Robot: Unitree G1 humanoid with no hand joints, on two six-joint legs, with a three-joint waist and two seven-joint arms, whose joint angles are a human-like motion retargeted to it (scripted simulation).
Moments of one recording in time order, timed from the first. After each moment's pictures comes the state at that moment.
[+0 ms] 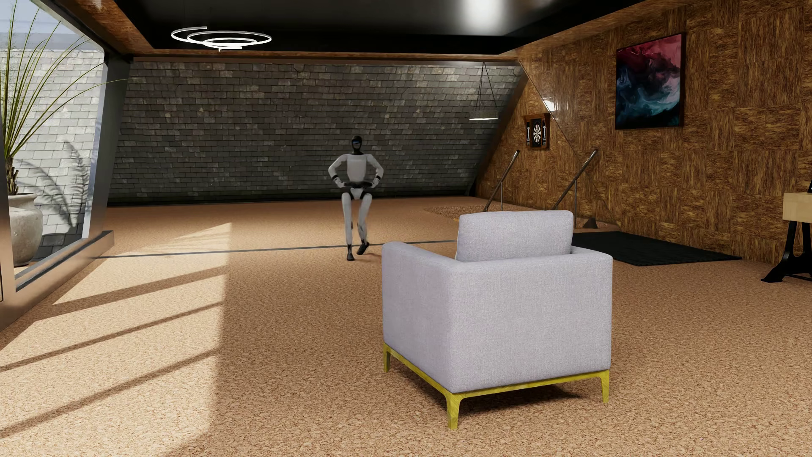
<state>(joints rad) 0.07 -0.41 0.01 -0.36 0.09 -0.04 -0.45 0.08 0.02 0.64 0.33 0.33 -0.12 -0.02 0.06 0.67 -0.77 -0.24 -0.02 -0.76 1.21 0.15 0.16 0.96 -1.23 -0.37 -0.38 0.98 -0.89</state>
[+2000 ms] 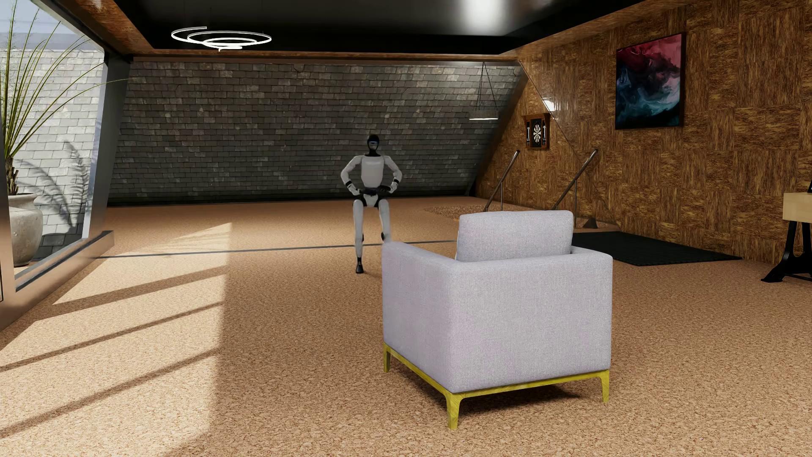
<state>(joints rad) -0.60 -0.06 0.01 0.12 0.08 0.06 -0.05 -0.12 0.02 0.36 0.36 0.32 -0.04 -0.03 -0.28 0.68 -0.71 -0.09 -0.02 -0.72 1.15 0.06 0.23 1.04 -1.12 -0.35 -0.41 0.99 -0.91</state>
